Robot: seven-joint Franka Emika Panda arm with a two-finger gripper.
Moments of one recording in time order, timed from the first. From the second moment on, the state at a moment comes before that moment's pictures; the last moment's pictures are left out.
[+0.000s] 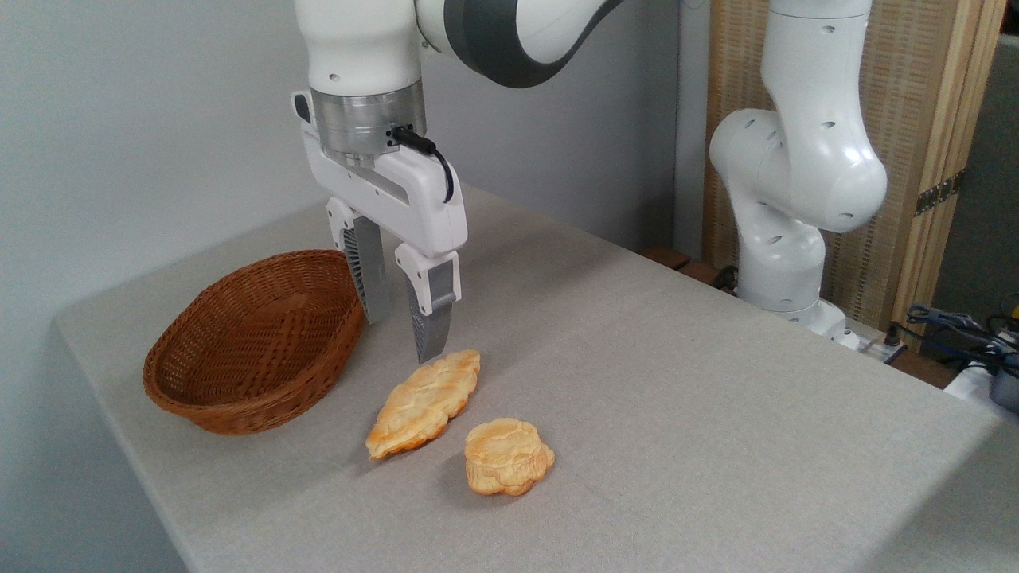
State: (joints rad) arm -0.25 -0.07 0.15 -1.88 -0.05 1.89 0.69
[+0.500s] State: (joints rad) arm -0.24 -0.07 0.16 -1.87 -0.05 1.89 0.69
